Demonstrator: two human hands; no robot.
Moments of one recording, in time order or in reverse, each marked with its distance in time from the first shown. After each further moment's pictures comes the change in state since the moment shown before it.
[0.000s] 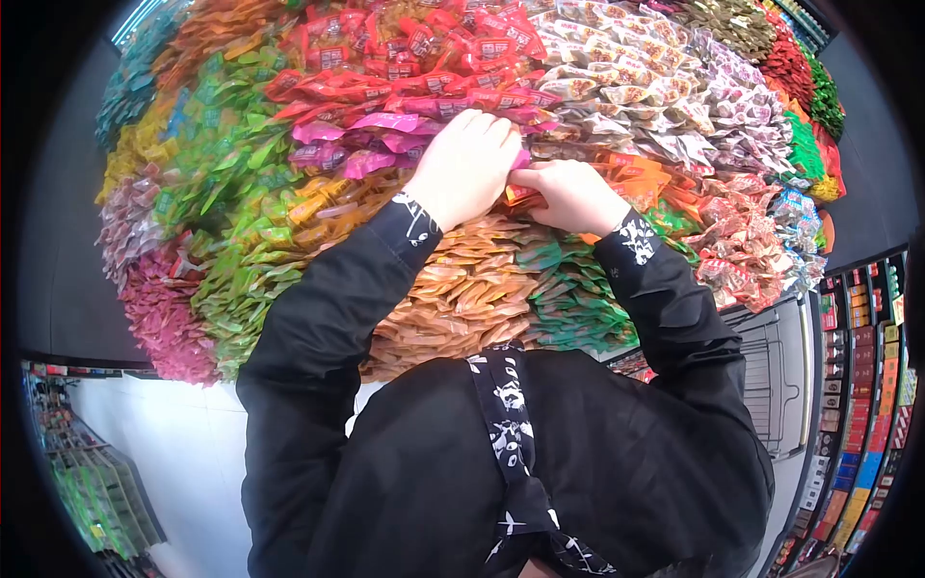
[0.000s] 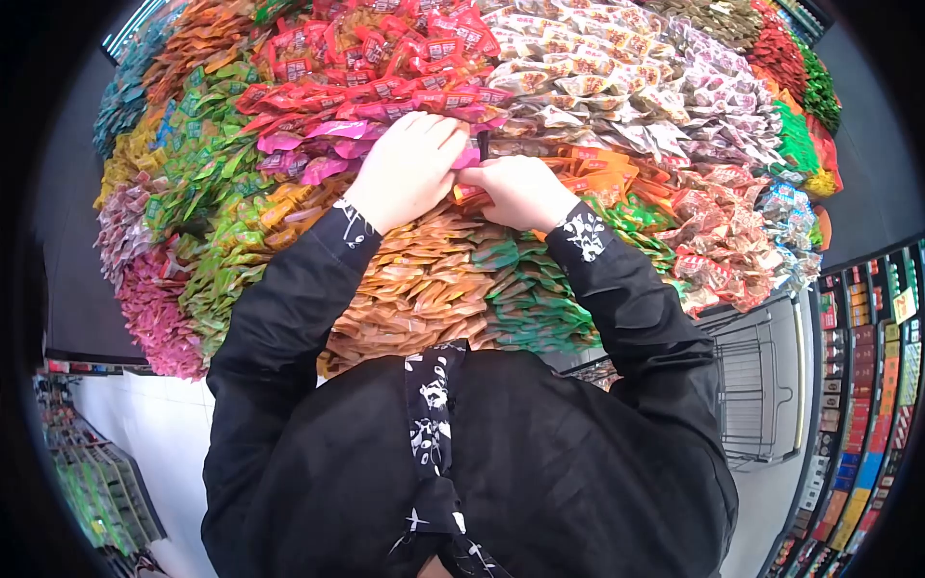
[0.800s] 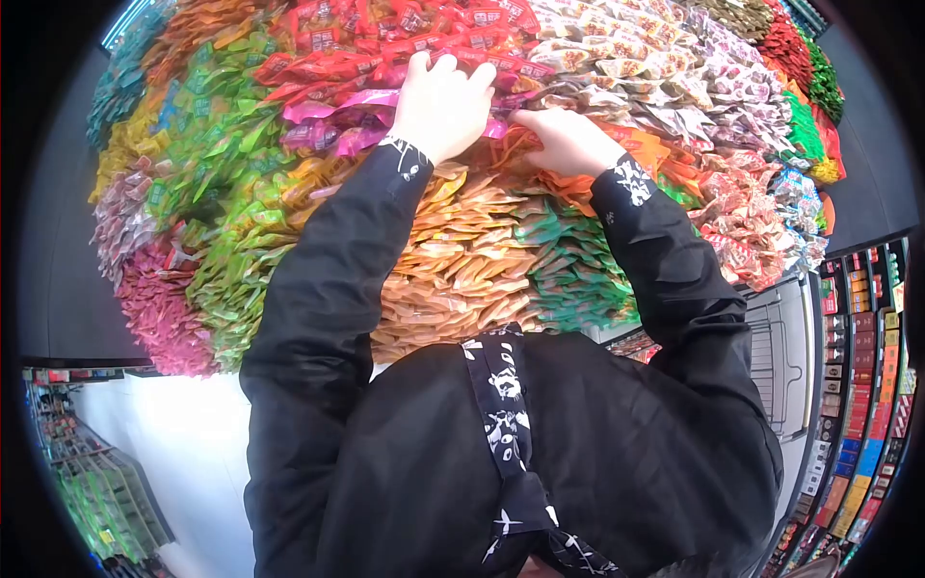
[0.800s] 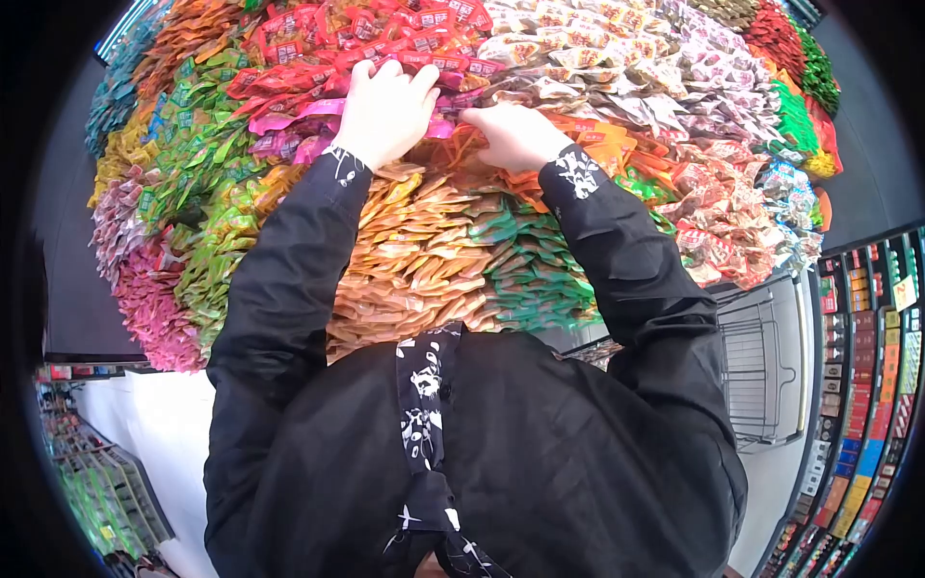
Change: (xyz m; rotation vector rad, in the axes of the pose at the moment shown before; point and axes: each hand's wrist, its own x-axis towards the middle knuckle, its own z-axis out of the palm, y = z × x) left_hand 0.009 -0.027 0.015 0.344 0.045 -0.169; right_hand 0.017 0.025 0.002 -0.013 0.089 0.054
